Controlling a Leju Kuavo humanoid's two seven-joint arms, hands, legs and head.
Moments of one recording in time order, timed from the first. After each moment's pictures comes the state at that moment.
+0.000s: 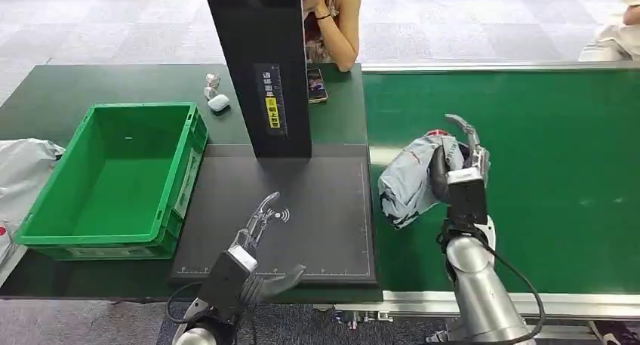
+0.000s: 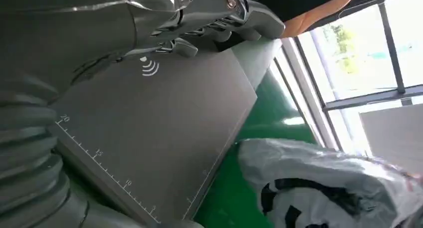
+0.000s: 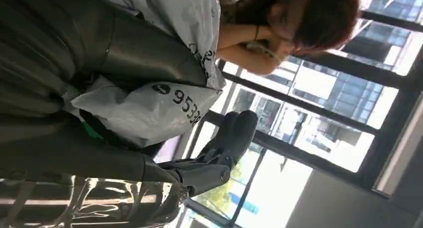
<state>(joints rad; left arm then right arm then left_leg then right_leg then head) 0.04 -0.10 -0.47 -1.62 -0.20 0.08 -0.26 -0.41 -0.01 0.23 -1.24 0.15 -0.51 -0.53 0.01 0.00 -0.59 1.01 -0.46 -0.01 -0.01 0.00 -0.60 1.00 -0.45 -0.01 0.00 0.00</state>
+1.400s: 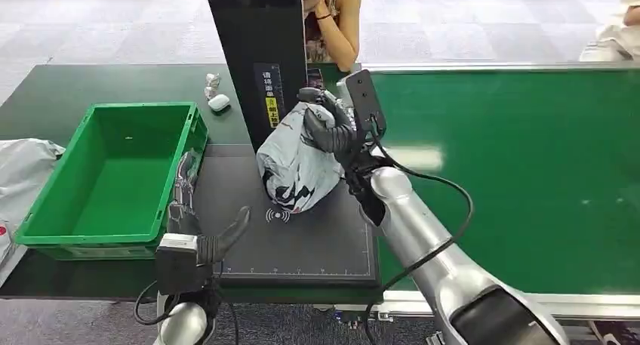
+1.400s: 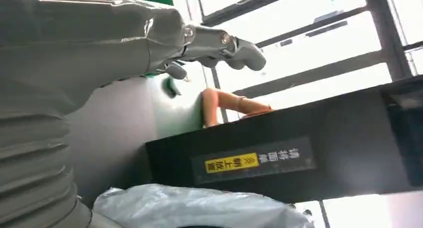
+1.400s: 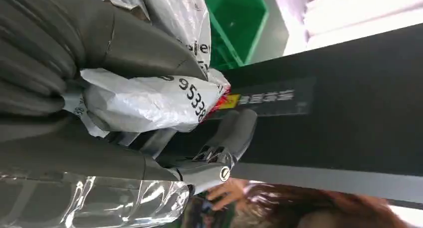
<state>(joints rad) -0.05 -0.10 -0.39 -1.62 -0.24 0.53 -0.34 -0.84 0.20 0.56 -0.81 -0.42 -0.13 -0.09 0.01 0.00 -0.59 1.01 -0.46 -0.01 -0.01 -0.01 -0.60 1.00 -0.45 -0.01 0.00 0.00</state>
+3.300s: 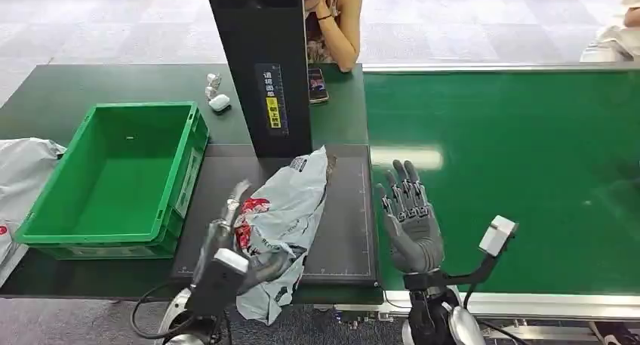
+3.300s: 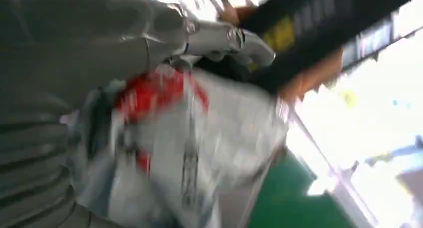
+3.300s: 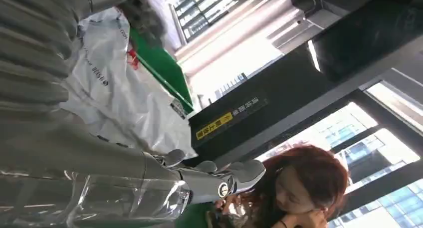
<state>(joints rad) 0.07 -0.08 -0.45 -1.76 -0.57 0.07 -0.07 0.00 0.14 0.26 -1.67 -0.59 0.02 -0.27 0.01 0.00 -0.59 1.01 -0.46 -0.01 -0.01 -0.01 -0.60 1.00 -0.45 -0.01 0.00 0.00</state>
